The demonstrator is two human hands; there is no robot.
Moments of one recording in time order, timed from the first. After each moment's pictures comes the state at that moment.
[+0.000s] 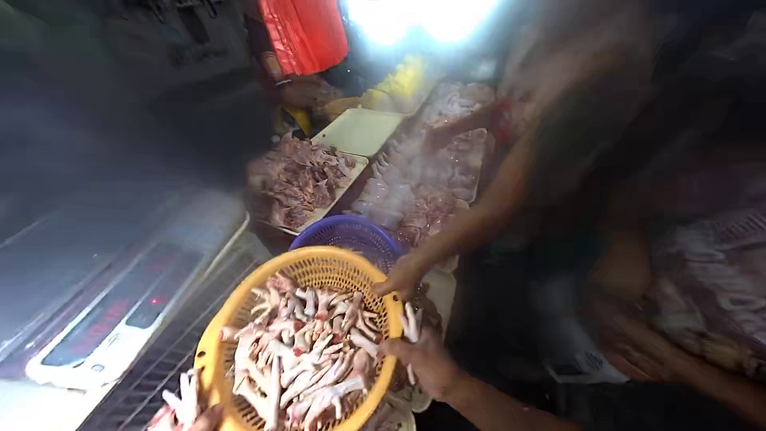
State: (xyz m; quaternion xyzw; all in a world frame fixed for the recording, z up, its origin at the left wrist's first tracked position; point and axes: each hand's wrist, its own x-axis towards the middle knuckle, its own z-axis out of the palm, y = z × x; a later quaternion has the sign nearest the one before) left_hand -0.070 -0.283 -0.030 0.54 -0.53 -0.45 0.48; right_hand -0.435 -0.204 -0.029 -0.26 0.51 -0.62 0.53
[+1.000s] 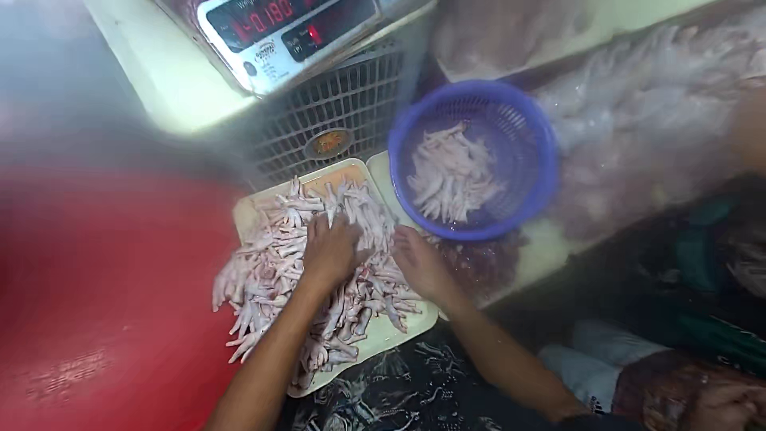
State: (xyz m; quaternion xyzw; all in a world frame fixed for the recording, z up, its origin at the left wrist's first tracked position) left_hand -0.139 -0.257 -0.114 0.68 -0.71 -0.18 0.01; right_hand -0.356 -0.265 -0.100 -0.69 0.54 -0.12 0.46
